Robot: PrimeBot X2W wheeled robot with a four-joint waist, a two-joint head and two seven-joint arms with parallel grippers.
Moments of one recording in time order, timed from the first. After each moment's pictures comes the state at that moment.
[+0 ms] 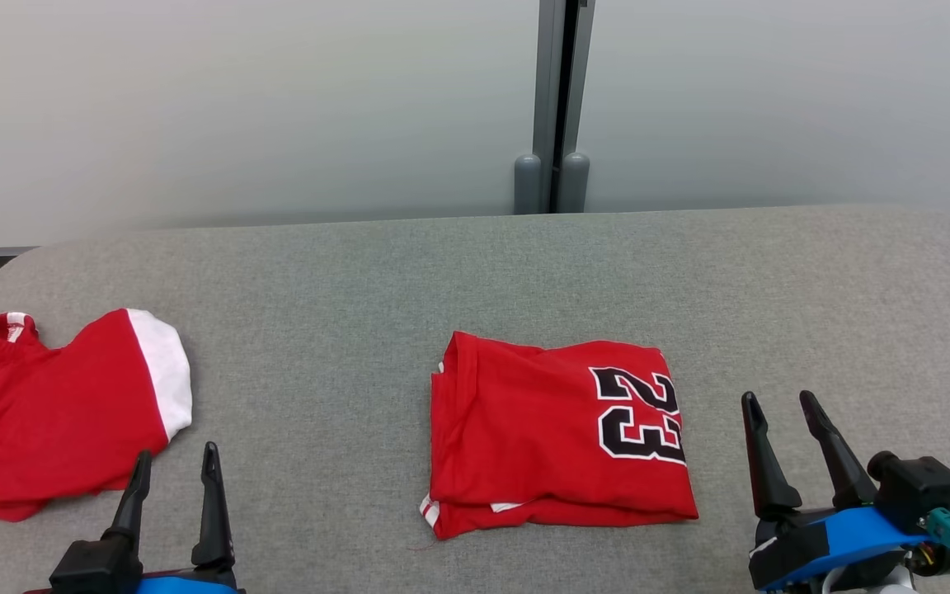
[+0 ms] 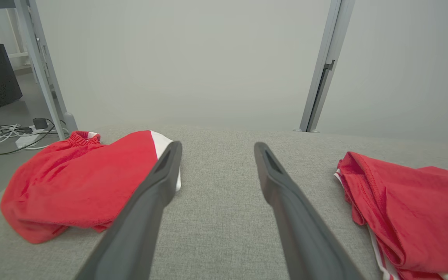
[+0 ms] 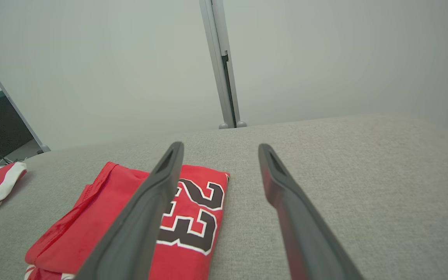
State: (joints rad) left arm 0.05 0.07 0.09 0.24 -0.12 -0.13 -0.26; right arm -0.05 -0.05 -0.01 0.22 0.24 0.13 -0.19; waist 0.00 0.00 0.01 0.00
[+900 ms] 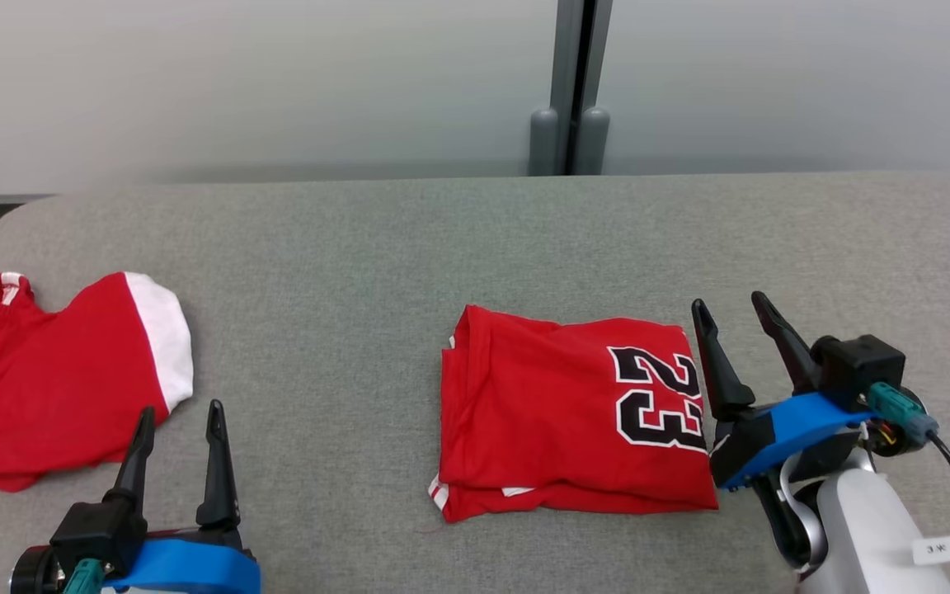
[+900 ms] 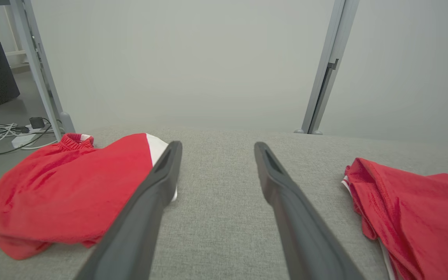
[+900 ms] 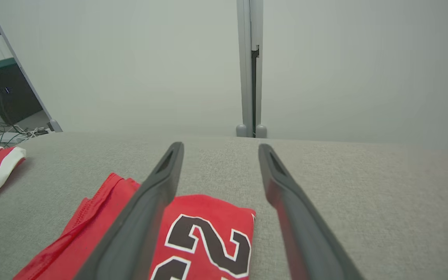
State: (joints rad) left arm -0.01 0.08 0.05 0.23 -0.14 -0.12 -0.26; right arm -0.31 -0.05 0.05 0.34 0.16 0.13 -0.10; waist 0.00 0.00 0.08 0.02
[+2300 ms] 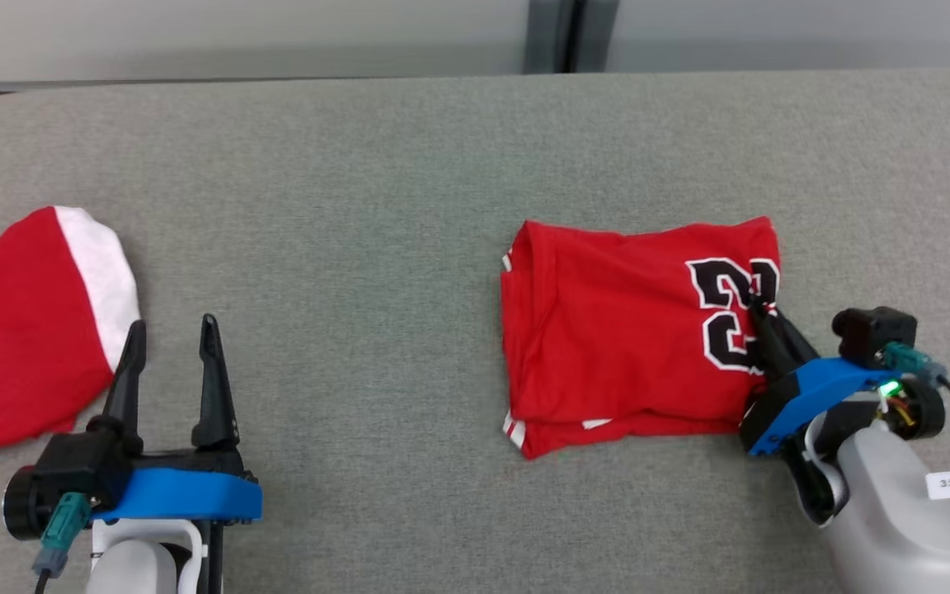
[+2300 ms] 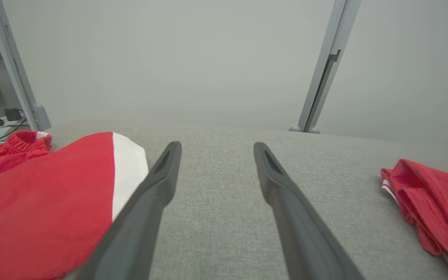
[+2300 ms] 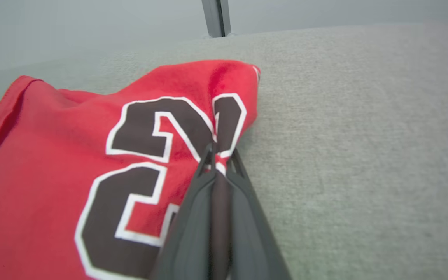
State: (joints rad) left arm -0.14 0.06 0.05 0.21 -0.16 -0.12 -0.26; right arm -0.52 -0.13 0.09 0.79 0.28 0.13 -0.19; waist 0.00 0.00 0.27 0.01
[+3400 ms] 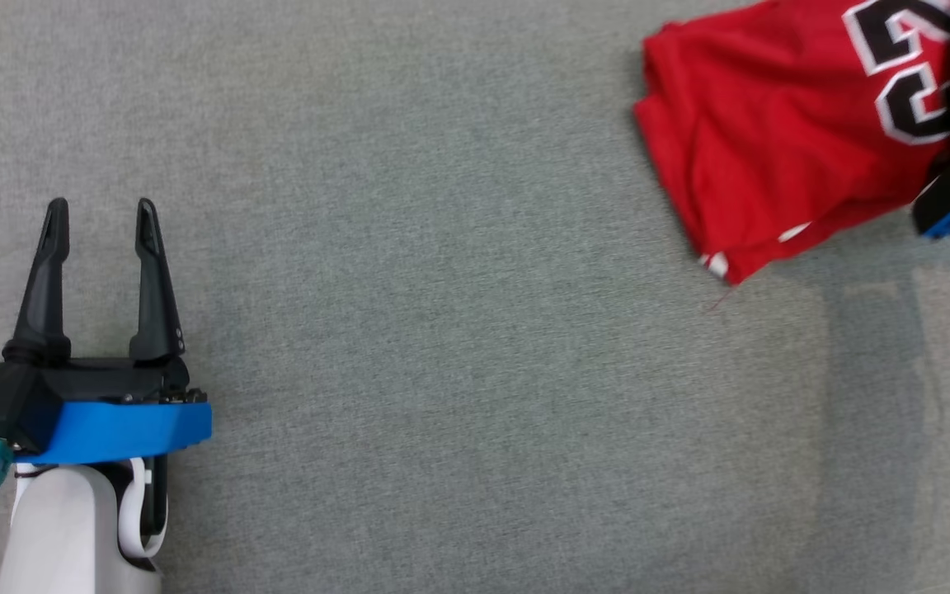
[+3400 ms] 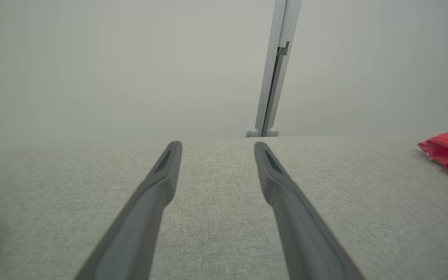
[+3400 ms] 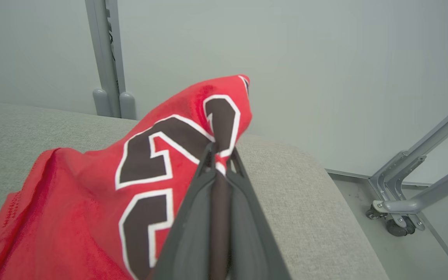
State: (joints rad) left arm -0.26 0.15 0.04 0.06 -0.14 -0.12 -0.26; right arm -0.79 -0.36 0.01 0.55 0.19 0.13 -0.09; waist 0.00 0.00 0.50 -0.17
